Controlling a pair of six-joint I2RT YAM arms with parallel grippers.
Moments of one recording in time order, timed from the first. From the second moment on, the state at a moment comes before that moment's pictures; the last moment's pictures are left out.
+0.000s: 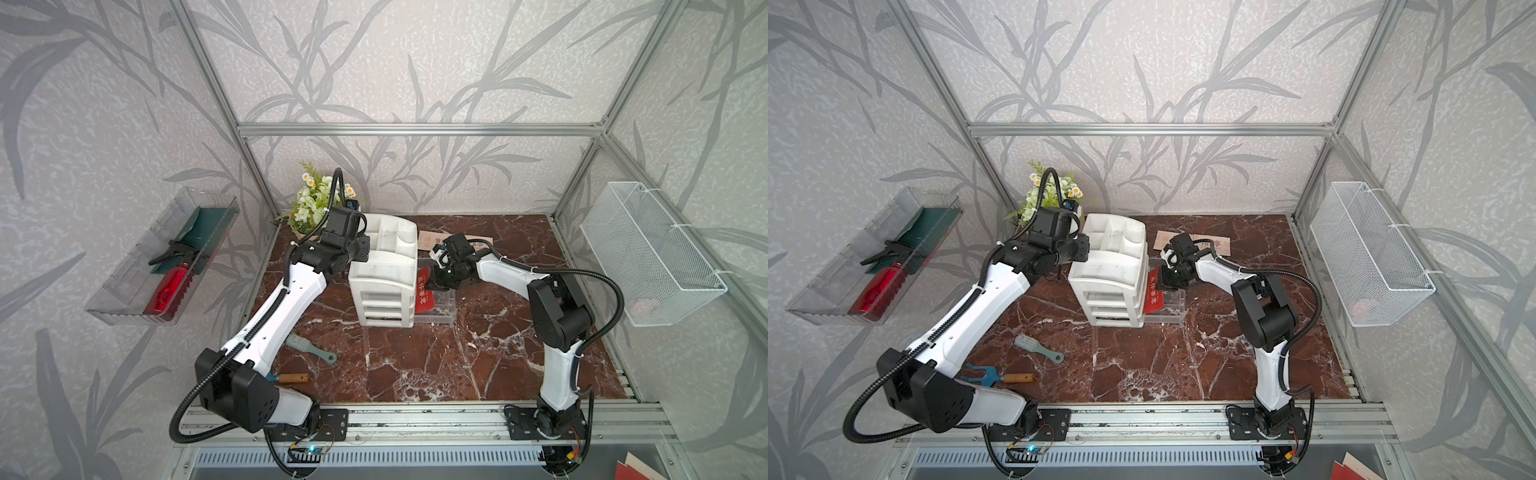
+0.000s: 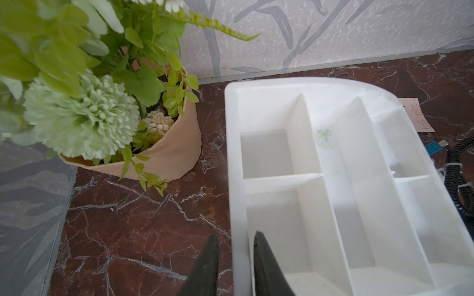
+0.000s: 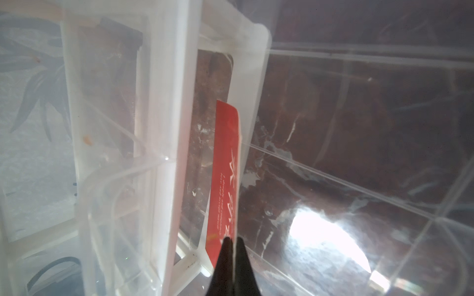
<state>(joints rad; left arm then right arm) -0.37 1.41 1.43 -0.71 -0.22 -0.15 0.48 1.99 1.40 -0.49 -0.51 0.46</state>
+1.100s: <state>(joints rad) -0.37 1.13 1.39 -0.74 0.12 -0.04 0.37 1.70 1.95 -1.29 -0.57 -0.30</state>
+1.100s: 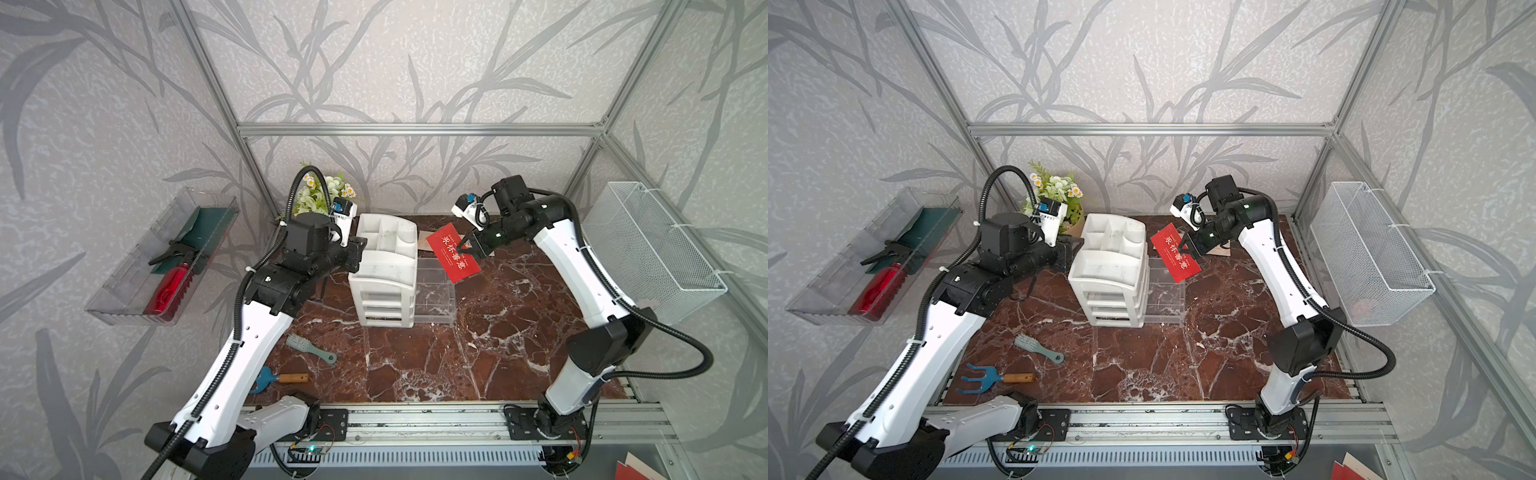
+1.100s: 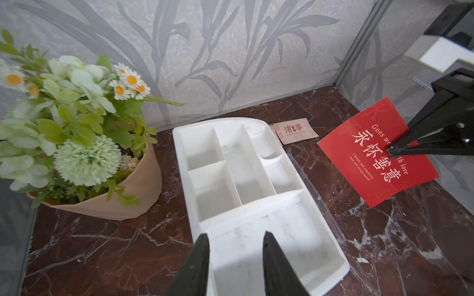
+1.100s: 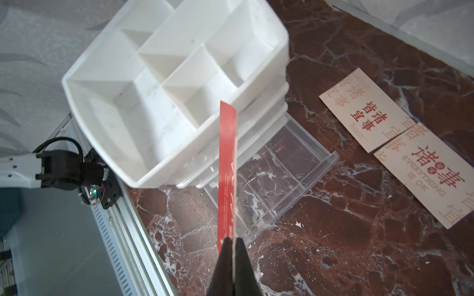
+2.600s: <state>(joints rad) -0.55 1.18 1.30 -0.75 0.72 0.15 0.70 1.64 1.93 -1.43 -0.59 -0.54</state>
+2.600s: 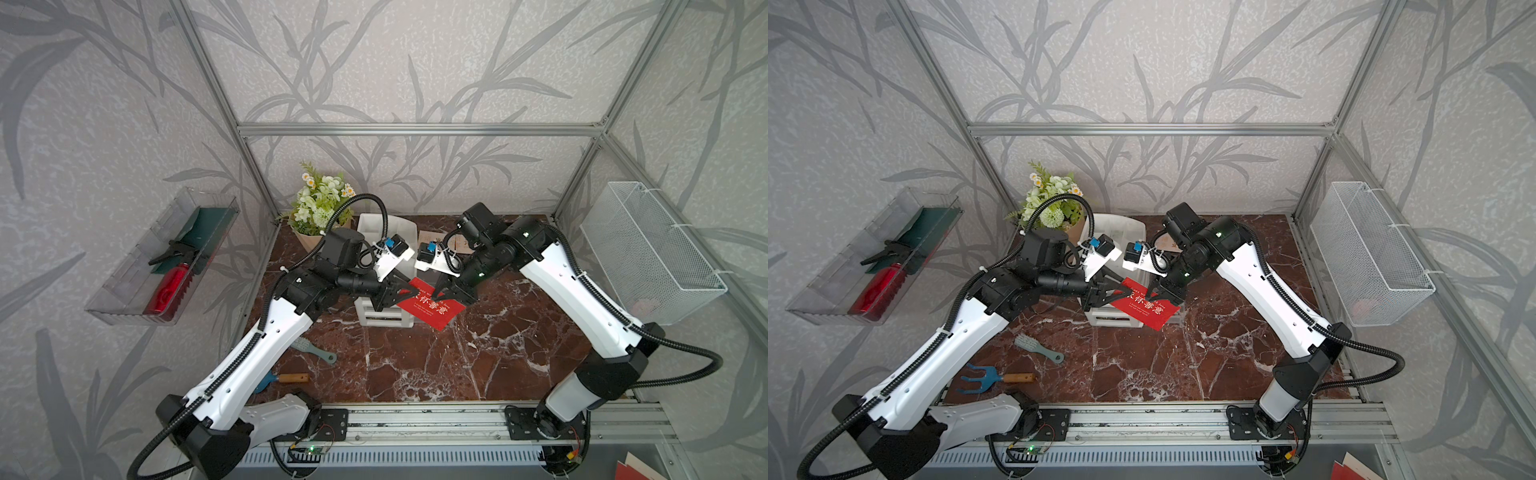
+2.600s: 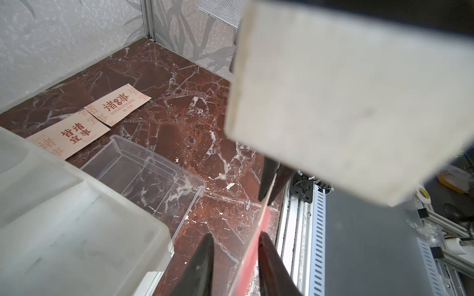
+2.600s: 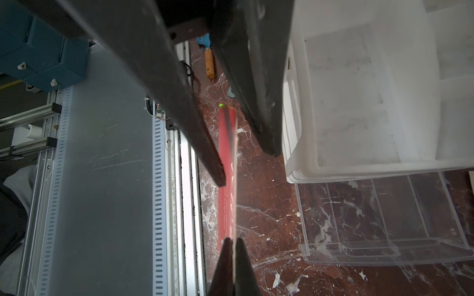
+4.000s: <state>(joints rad) -0.55 1.17 1.27 -0.35 0.40 -0.15 0.21 1.42 1.11 0.02 -0.94 0.63</state>
